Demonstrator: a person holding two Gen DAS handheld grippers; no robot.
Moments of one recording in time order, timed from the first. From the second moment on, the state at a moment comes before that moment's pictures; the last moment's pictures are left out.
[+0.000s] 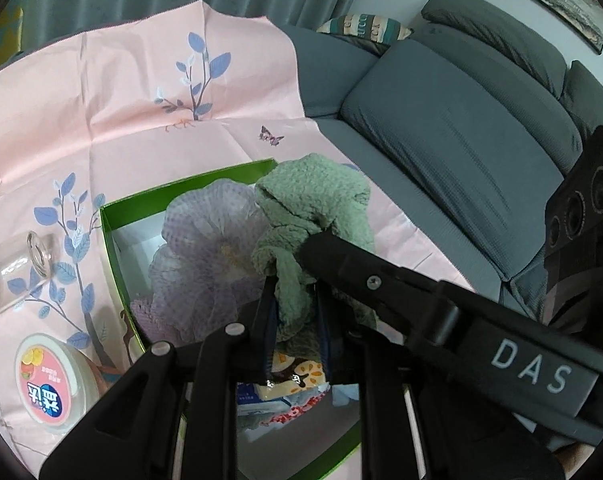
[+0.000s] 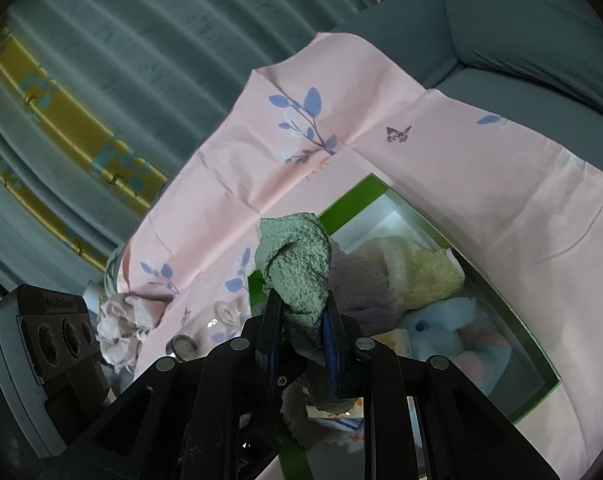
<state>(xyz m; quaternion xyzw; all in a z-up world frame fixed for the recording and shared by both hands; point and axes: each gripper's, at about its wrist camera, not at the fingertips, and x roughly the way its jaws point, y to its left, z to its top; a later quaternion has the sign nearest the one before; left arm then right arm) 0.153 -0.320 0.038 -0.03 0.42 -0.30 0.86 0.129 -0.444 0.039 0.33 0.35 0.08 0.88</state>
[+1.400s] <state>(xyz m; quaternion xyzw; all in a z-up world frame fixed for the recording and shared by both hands) 0.179 -0.329 0.005 0.00 0.47 -0.24 0.85 0.149 -0.456 0.000 0.36 0.40 0.05 0.84</state>
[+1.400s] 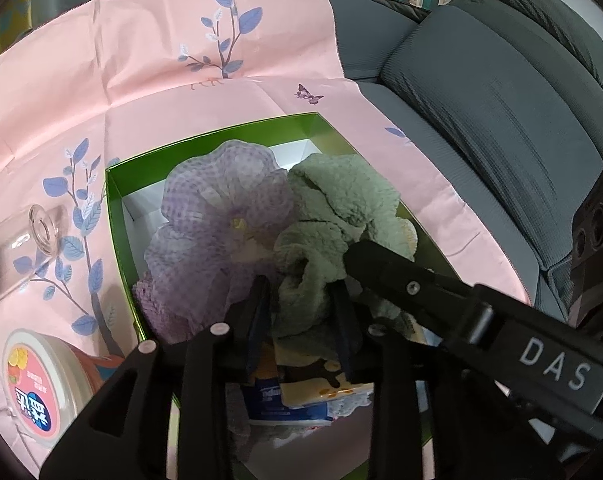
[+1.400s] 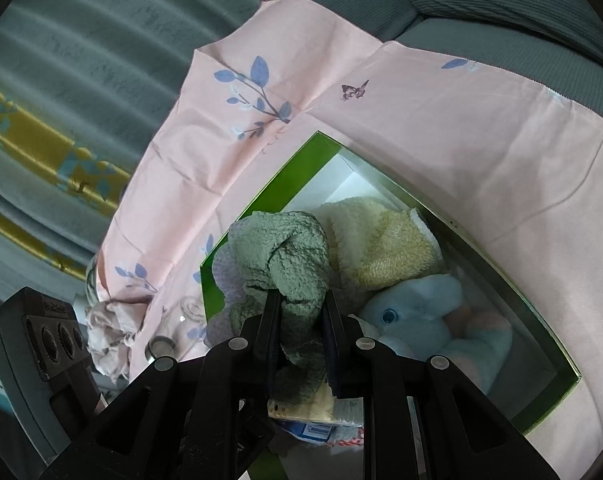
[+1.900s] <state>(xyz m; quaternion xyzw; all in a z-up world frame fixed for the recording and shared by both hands) 0.171 -0.326 0.015 0.02 0.46 -0.23 0.86 0.140 -0.458 0.009 0.35 0.39 0.04 0.85</state>
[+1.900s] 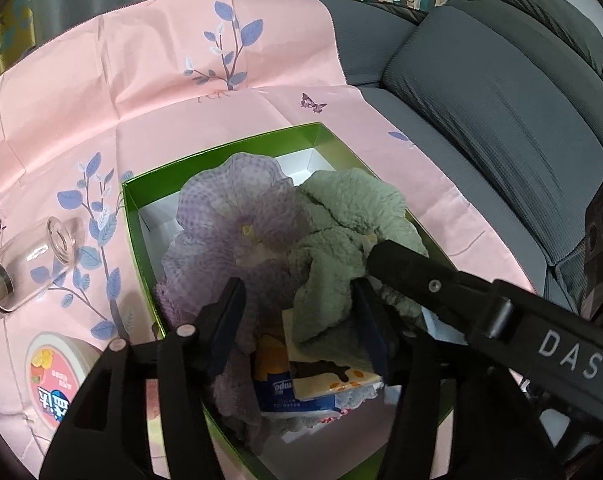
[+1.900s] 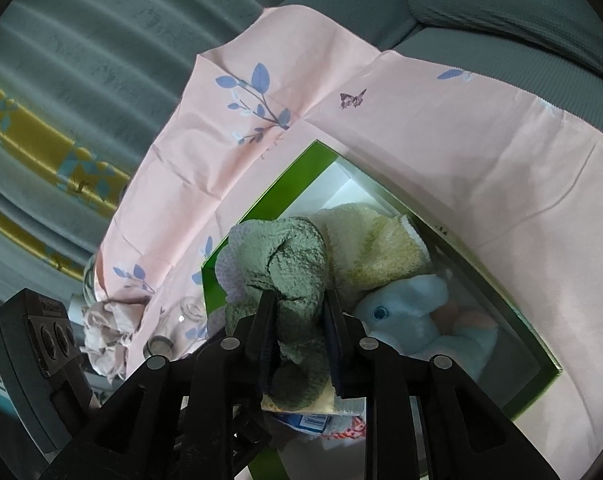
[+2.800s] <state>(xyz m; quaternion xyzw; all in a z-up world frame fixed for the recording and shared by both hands) 0.128 -0.271 0.075 0.01 0.38 -0.20 0.91 0.107 -0.439 0.059 0.30 0.35 0.03 0.89</state>
